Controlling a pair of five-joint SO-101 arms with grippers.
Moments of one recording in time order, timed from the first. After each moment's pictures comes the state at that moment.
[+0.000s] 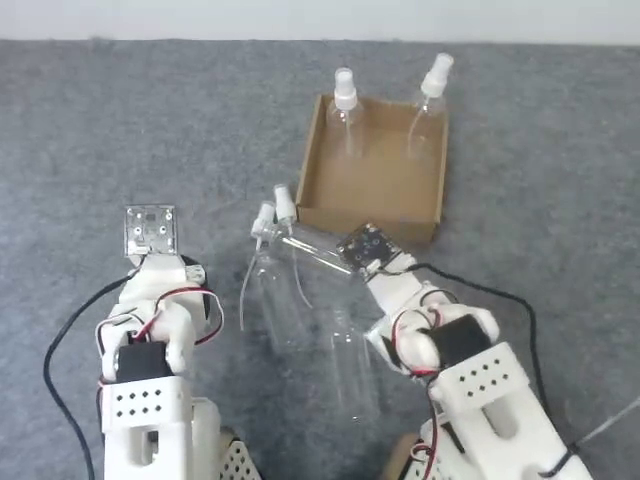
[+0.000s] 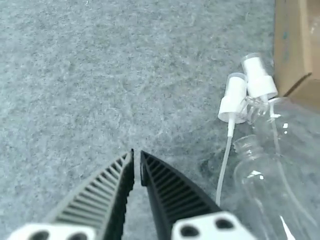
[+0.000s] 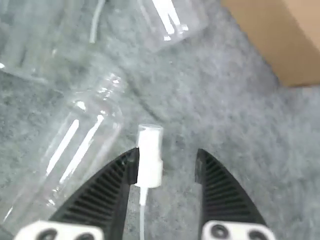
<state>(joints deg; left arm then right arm) -14.2 -70.3 82.1 46.6 -0.1 -28.9 -55.7 64.4 66.8 15.6</state>
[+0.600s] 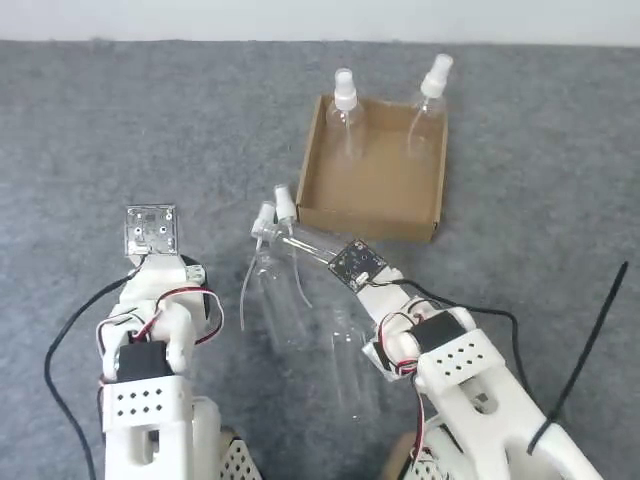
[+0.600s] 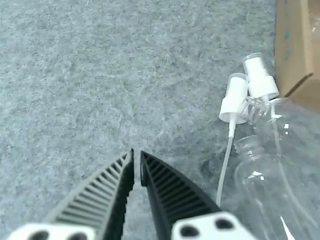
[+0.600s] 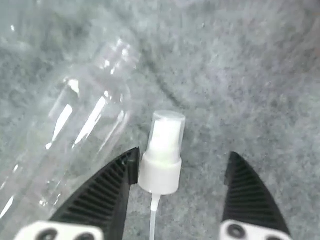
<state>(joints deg) -14.2 -70.3 82.1 46.6 -0.1 -30.4 -44.2 71.5 56.9 15.3</state>
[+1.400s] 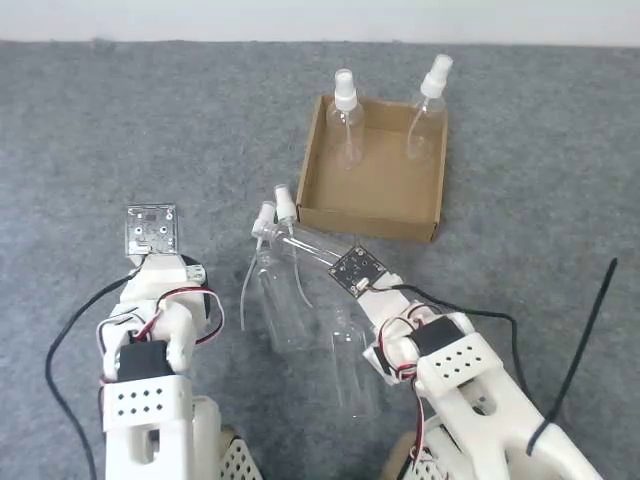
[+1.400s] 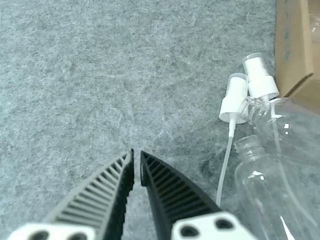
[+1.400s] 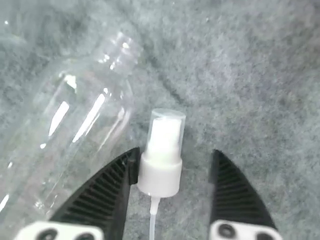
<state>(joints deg) -14.2 -70.3 82.1 46.6 -0.2 -30.5 -44.2 74.5 54.0 15.3</state>
